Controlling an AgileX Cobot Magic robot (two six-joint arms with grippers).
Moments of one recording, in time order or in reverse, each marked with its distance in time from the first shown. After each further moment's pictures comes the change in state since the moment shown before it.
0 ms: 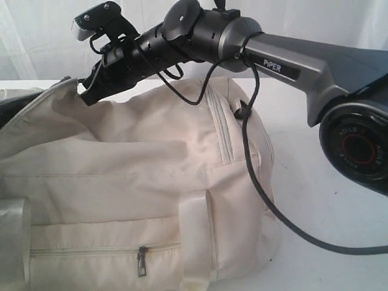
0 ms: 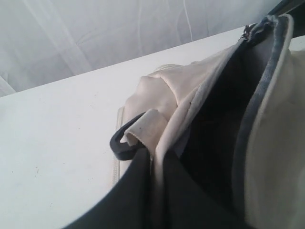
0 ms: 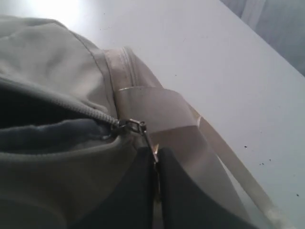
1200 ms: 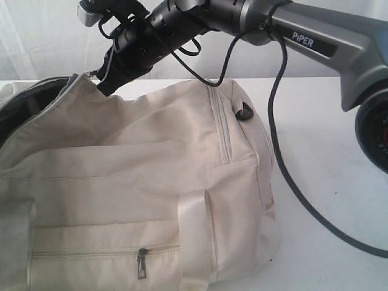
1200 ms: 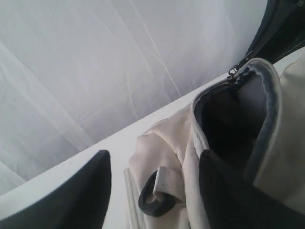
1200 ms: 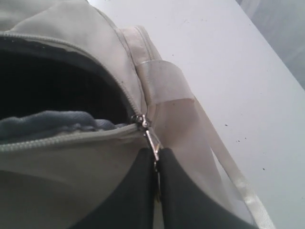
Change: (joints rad) left arm 0.010 -0.066 0.008 0.190 -0.214 0.024; right arm -0.017 -0.097 0.000 -0.142 0.144 0.033
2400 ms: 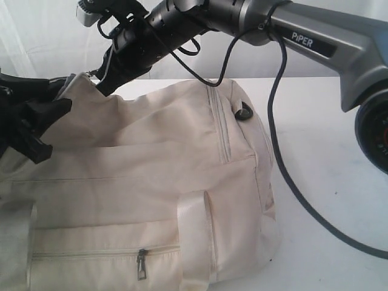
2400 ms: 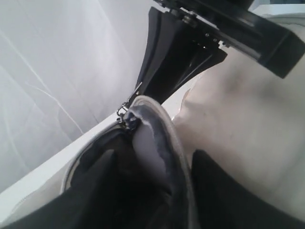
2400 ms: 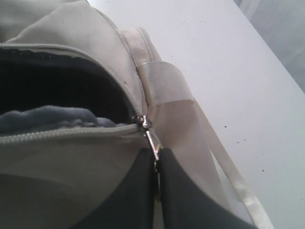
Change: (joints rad) left arm 0.000 0.498 -0.118 0.046 -0.485 0.070; right arm 0.004 0.000 0.000 -0.002 -0.006 0.000
